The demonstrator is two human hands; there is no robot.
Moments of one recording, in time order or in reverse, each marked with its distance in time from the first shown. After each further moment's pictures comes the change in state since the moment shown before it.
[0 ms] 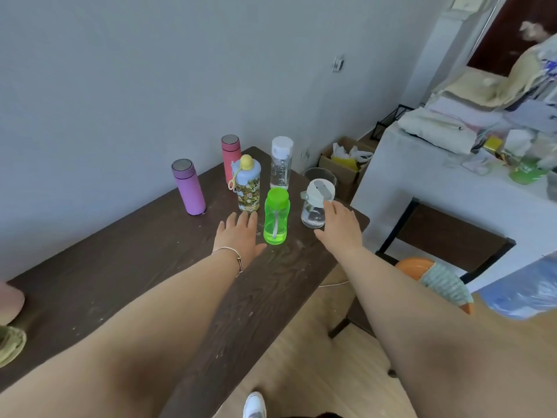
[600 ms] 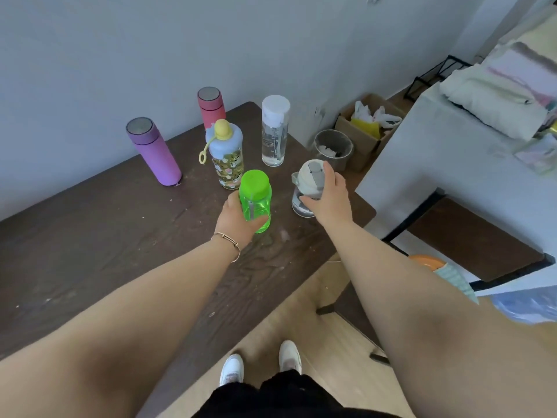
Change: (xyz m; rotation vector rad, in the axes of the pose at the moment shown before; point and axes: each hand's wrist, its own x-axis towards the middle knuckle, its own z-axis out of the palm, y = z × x) left_hand 0.085 0.053 0.057 -0.927 0.070 -0.426; right_hand 0.115 0.046 0.064 0.419 -0.029 0.038
